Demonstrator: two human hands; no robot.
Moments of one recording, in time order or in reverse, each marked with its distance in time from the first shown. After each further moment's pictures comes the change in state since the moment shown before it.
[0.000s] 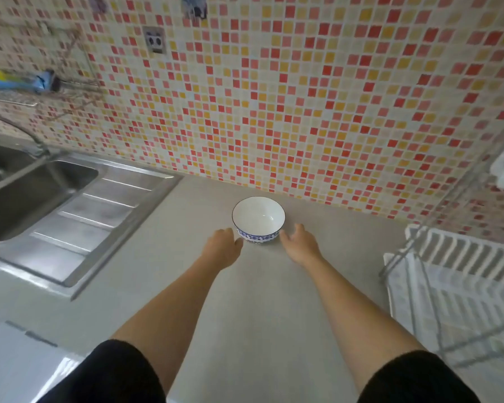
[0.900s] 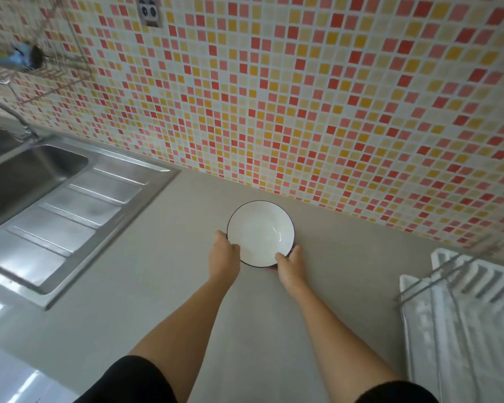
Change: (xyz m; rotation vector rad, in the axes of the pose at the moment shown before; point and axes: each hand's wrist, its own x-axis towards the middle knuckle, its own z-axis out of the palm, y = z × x) left_hand 0.041 0.012 0.035 -0.652 0.164 -0.298; right_hand 0.038 0.008 0.050 0.651 0.028 0.135
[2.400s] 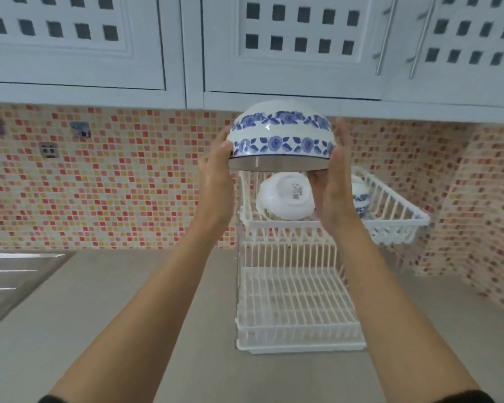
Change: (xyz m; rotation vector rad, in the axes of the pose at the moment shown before) left_hand -0.470 0.229 -0.058 -0.769 -0.308 1.058; right_hand -0.410 -0.137 -0.366 0.273 0.141 -1.248
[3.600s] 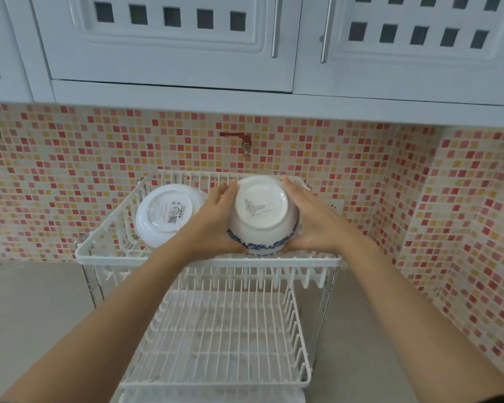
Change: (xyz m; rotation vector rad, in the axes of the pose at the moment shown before) left_hand 0.047 -0.122 0.210 0.917 -0.516 0.021; right_hand 0.076 0.081 -0.275 -1.087 -0.683 0.144
